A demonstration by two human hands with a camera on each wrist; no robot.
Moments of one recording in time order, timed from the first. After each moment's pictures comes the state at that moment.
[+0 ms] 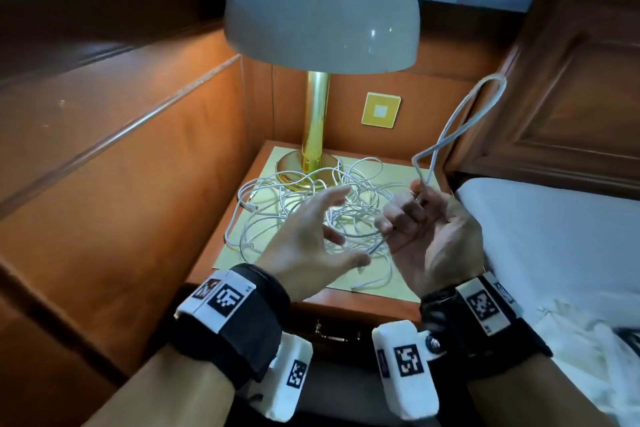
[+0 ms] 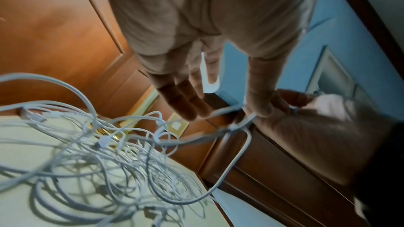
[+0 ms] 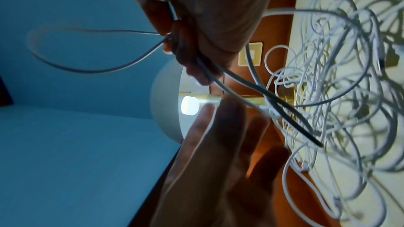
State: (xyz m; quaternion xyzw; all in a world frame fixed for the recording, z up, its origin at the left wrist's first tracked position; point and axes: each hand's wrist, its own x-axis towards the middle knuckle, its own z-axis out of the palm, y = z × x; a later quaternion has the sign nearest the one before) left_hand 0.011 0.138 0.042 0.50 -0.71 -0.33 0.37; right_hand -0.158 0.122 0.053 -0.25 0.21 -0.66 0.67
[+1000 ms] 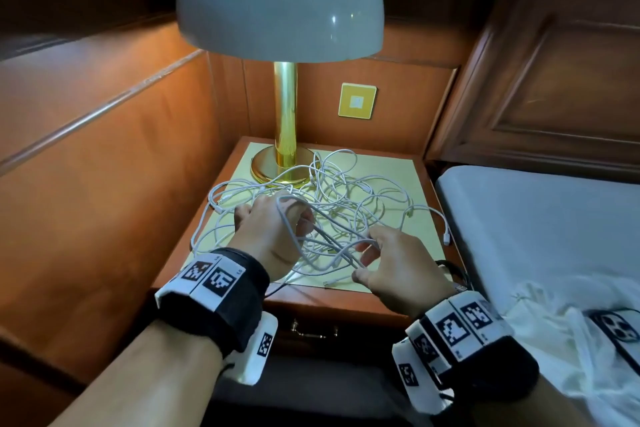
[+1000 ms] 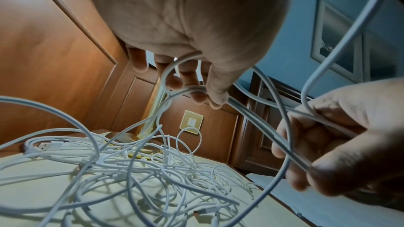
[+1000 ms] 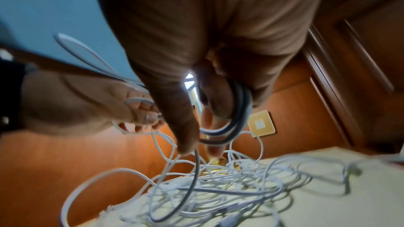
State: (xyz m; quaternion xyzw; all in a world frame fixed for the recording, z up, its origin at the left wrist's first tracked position) left_hand -0.005 0.093 0.023 0.63 -0.76 -0.07 0.15; right_hand -0.202 0.130 0.020 -0.71 0.65 -0.16 0.21
